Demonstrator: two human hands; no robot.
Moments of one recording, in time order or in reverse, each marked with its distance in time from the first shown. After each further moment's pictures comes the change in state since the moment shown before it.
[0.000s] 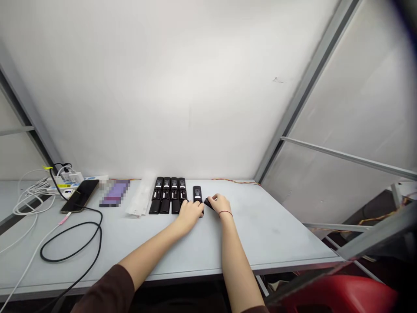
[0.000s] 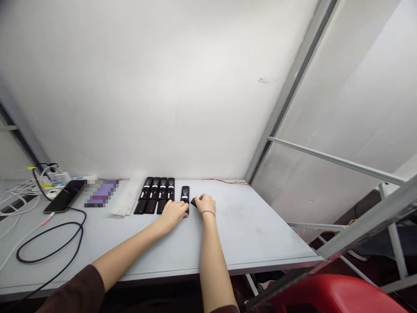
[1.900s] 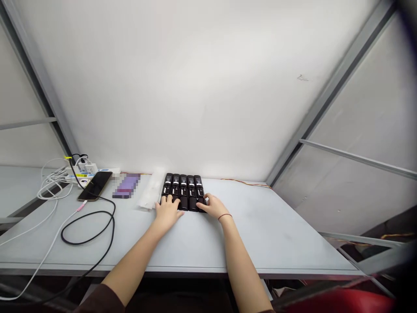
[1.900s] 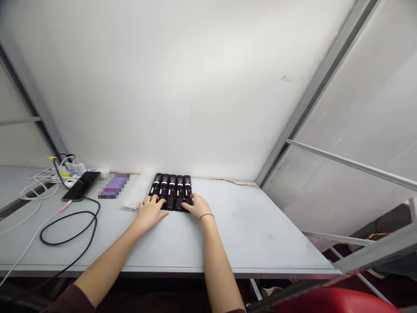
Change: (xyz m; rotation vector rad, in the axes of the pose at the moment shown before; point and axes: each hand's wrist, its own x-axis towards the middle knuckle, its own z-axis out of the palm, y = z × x) left_hand -0.074 -0.057 -0.030 0.035 -0.041 -0.524; right_hand -0.036 -0.043 0.009 0.121 -0.237 -0.358
